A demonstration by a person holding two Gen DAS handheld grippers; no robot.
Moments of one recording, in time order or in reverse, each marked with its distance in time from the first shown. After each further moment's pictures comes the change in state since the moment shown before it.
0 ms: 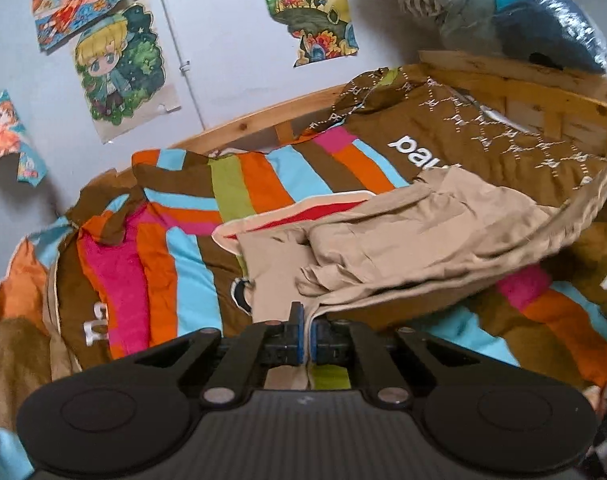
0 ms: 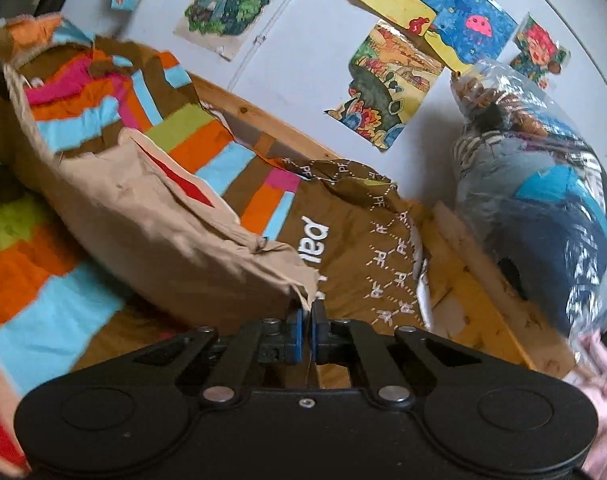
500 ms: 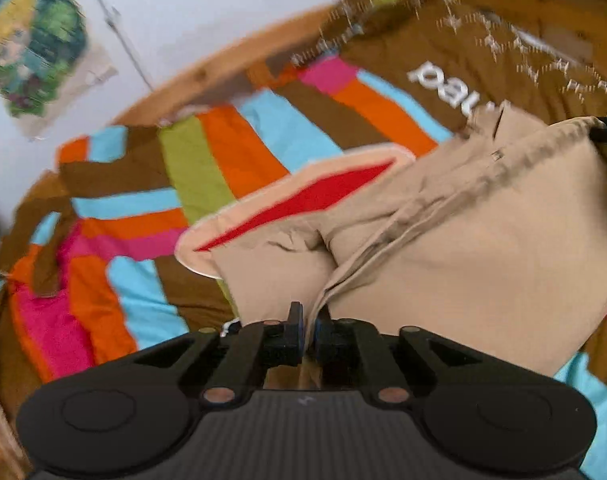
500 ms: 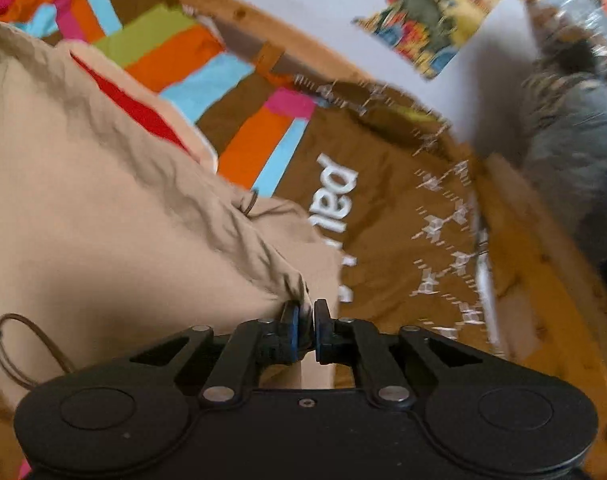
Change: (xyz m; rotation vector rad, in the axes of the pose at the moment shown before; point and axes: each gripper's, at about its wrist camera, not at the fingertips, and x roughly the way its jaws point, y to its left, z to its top) left arm 0.212 0.023 0.066 0.132 0.227 -0.060; right arm 0.251 0.012 0.009 -0.036 0.214 0.055
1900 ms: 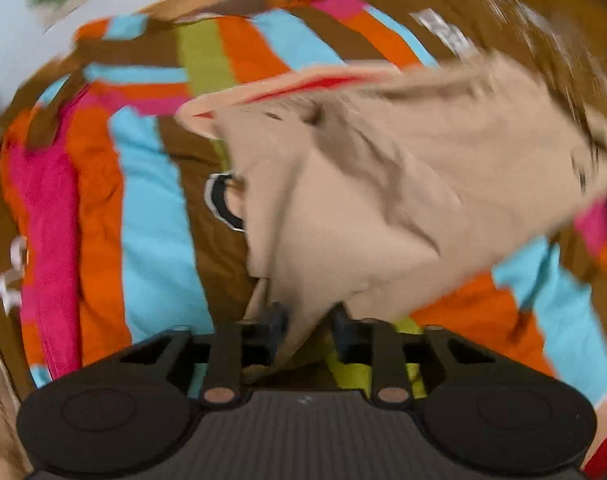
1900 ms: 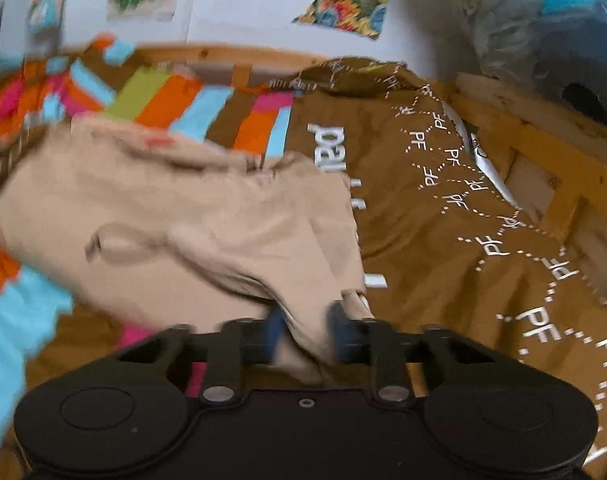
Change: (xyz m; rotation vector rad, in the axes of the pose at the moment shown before) left arm -0.033 0.019 -0.108 -0.219 0.102 -0.098; right arm -0.087 -0.021 -0.109 0.425 -0.091 0.169
